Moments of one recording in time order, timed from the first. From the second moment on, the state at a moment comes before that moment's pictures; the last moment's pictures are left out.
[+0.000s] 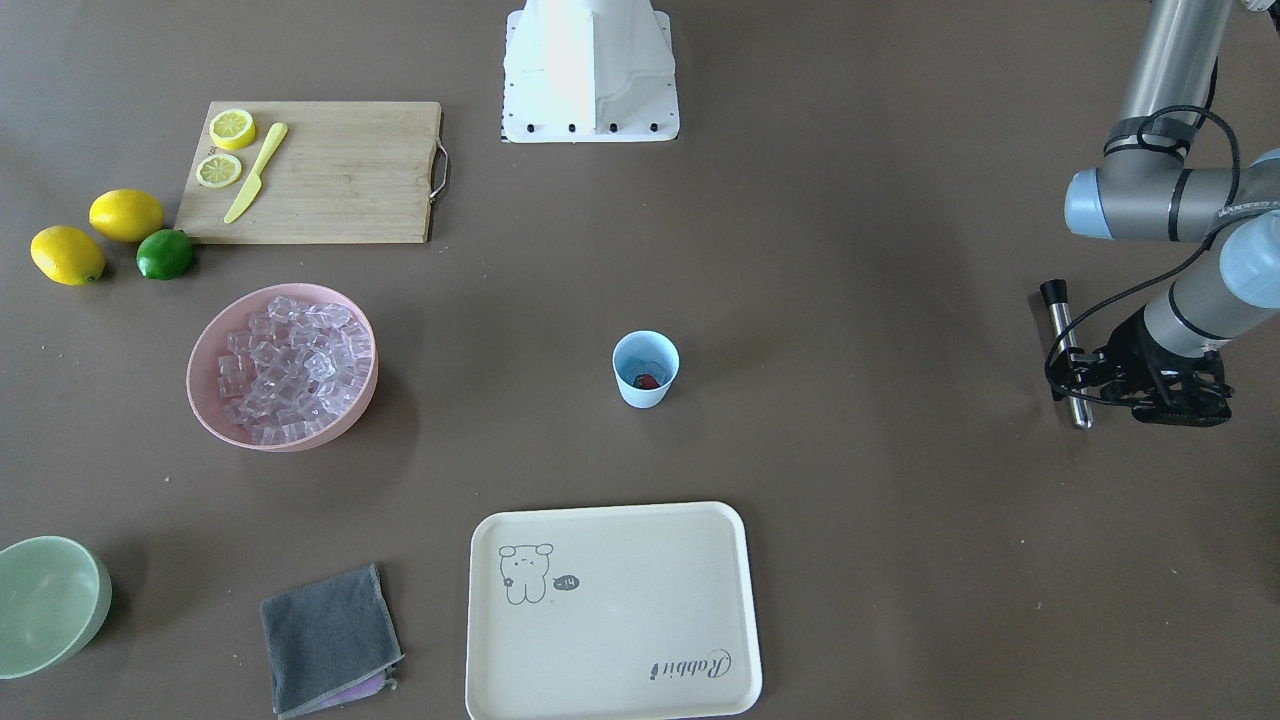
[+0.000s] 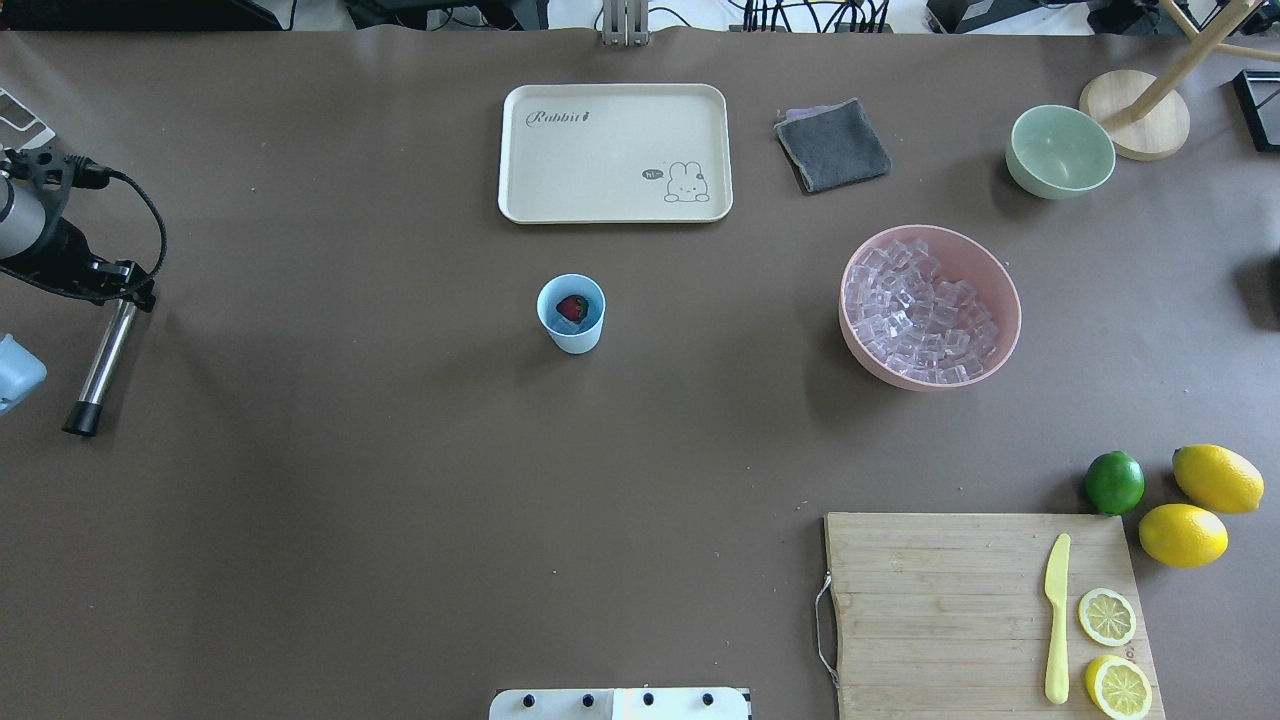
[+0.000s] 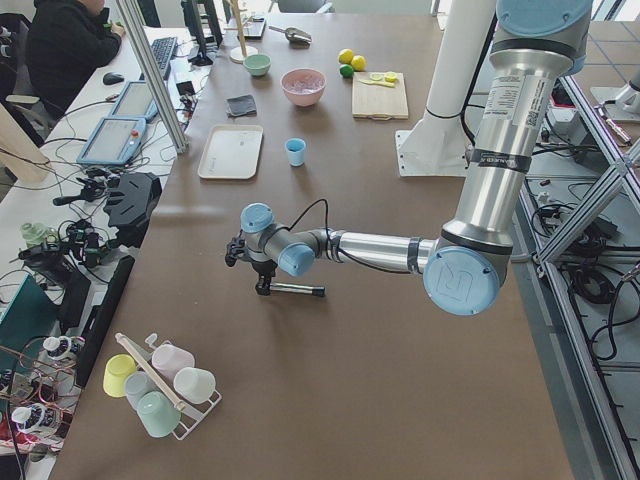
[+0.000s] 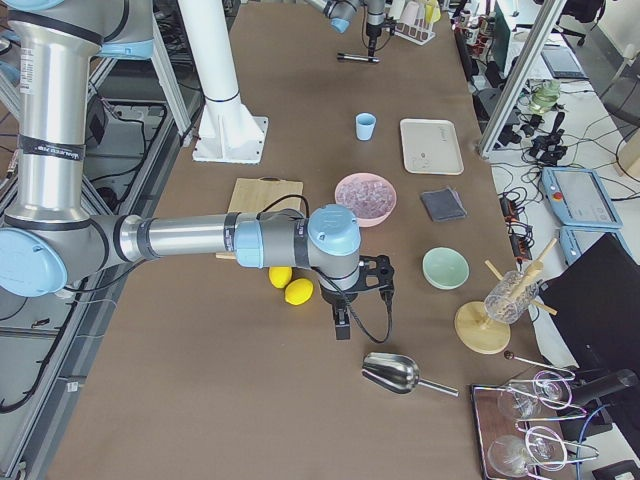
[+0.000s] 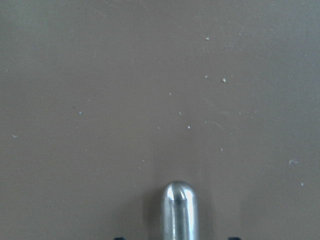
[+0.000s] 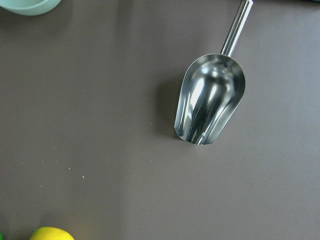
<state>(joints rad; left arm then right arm) -1.05 -1.77 -1.37 -2.07 -2.19 -0.57 1.63 -1.72 1.83 -1.60 2.31 -0.08</state>
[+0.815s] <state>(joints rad) -1.04 -1.76 -1.36 -2.10 -2.19 -0.58 1.63 -1.72 1.83 -1.60 2.31 -0.08</state>
